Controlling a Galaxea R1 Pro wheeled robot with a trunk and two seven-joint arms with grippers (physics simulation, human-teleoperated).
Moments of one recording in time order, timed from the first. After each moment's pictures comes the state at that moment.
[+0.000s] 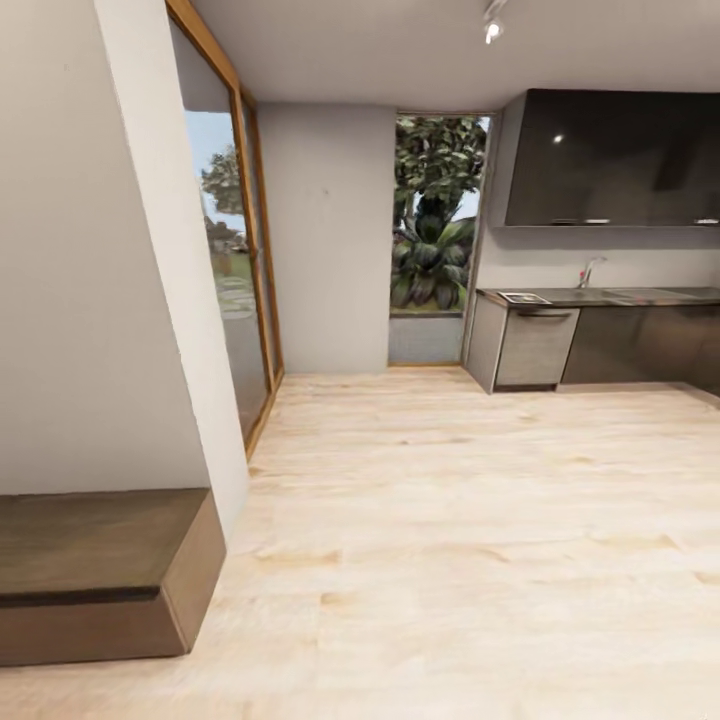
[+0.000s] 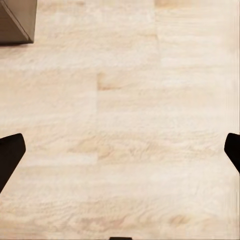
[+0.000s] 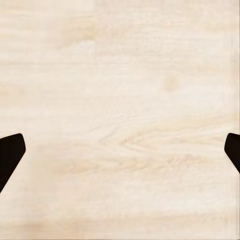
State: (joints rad) left arm 0.04 0.02 0.02 -0.62 0.00 -0.17 0.00; right arm -0.12 -0.06 0.00 -0.40 0.01 -0.18 0.00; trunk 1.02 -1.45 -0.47
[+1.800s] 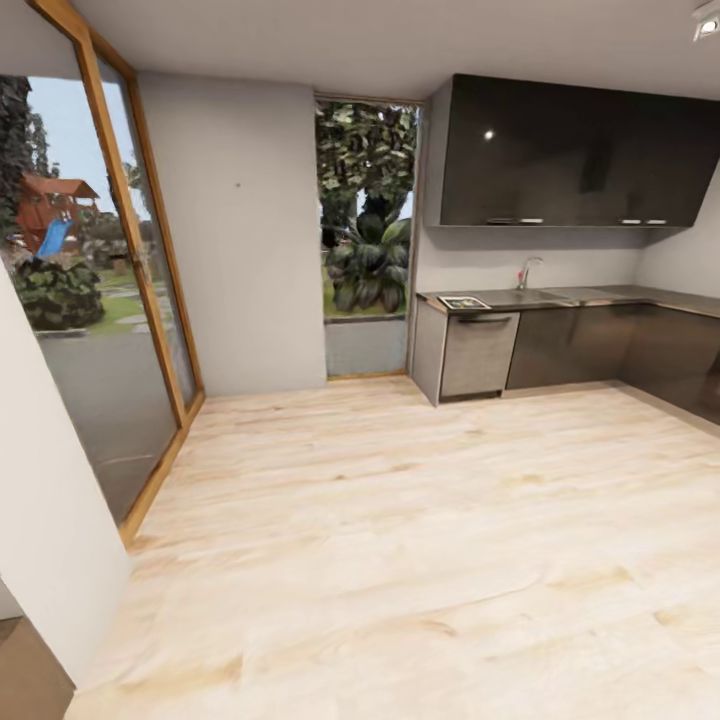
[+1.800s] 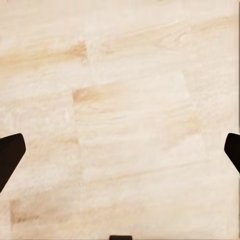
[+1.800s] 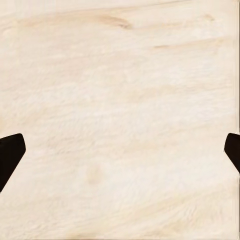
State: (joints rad) left arm 0.04 0.02 0.02 -0.62 0.00 -0.16 0.00; right arm -0.12 -0.06 0.00 -0.40 0.01 -0.18 0.00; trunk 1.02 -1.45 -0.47
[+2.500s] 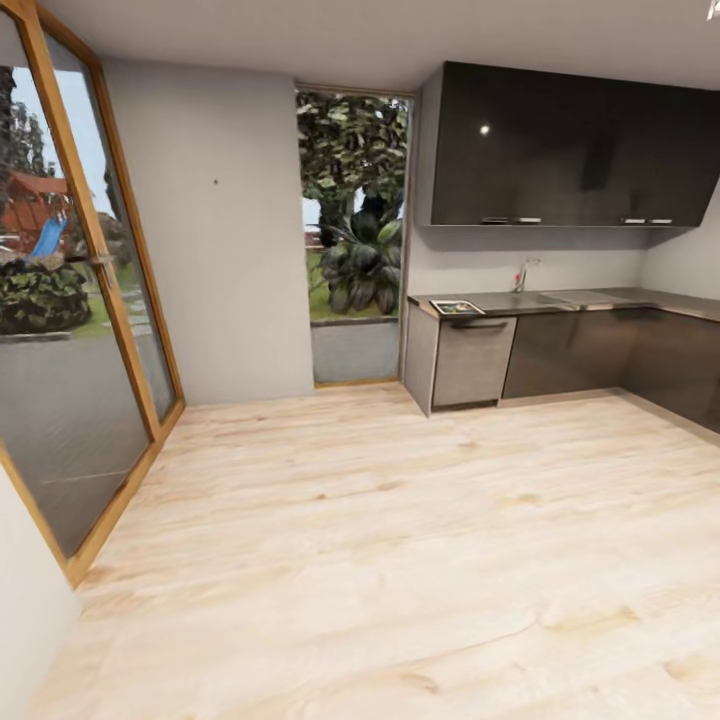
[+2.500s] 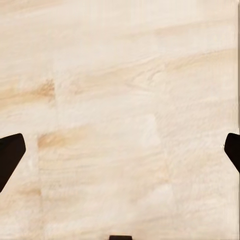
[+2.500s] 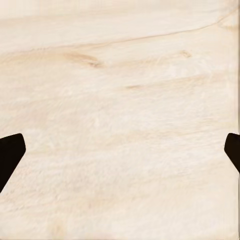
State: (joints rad) left arm 0.04 0.02 0.02 -0.62 0.00 -0.16 0.00; right arm -0.12 -0.06 0.00 -0.40 0.01 -0.18 0.00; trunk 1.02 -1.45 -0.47
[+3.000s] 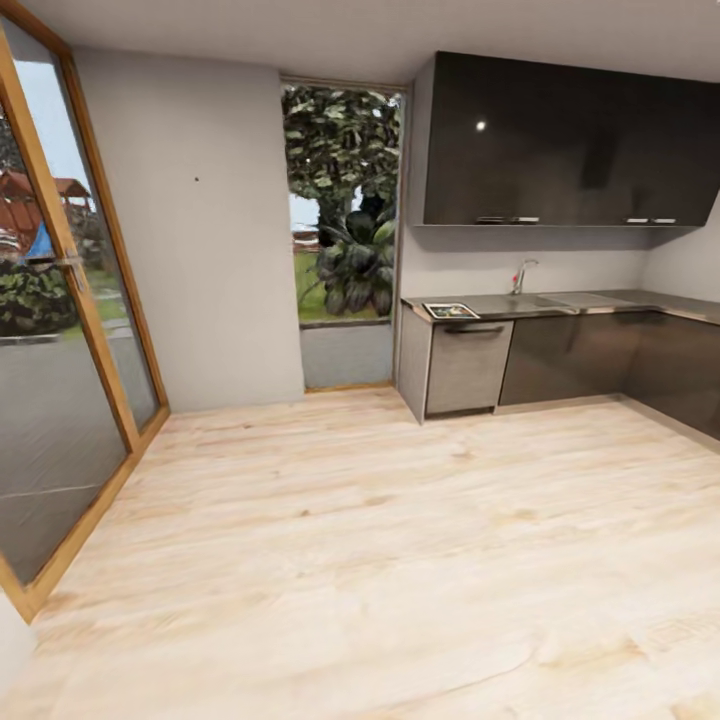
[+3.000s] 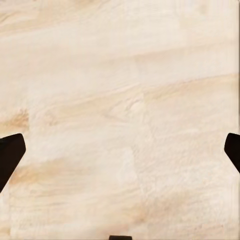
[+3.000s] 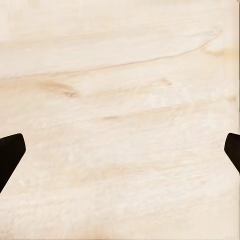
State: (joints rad) left arm 0.04 0.02 0.02 -0.62 0.00 -0.16 0.00; right arm -0.12 -0.06 0.00 -0.40 0.01 -0.18 0.00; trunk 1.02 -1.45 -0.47
